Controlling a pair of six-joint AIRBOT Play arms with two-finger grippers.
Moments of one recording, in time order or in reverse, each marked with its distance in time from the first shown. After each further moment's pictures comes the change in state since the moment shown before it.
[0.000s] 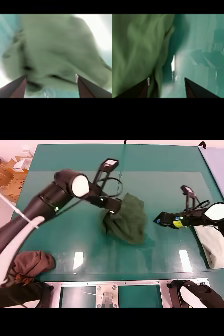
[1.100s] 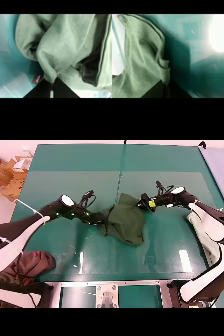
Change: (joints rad) left arm 0.276 -0.217 -0.372 -0.653 0.168 0.436; right arm 0.016 -0.930 0.546 0.508 -0.088 -0.259
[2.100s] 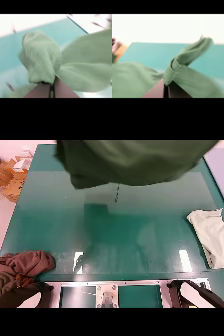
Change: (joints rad) left arm 0.156 0.530 0.869 0.393 -0.261 -0.220; right arm -0.350 0.854 0.480 -0.104 0.242 -0.005
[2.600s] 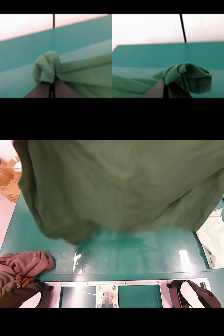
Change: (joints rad) left arm 0.000 0.022 -0.072 0.296 -0.029 -0.057; right arm -0.060 0.157 -0.314 -0.043 -0.057 0.000
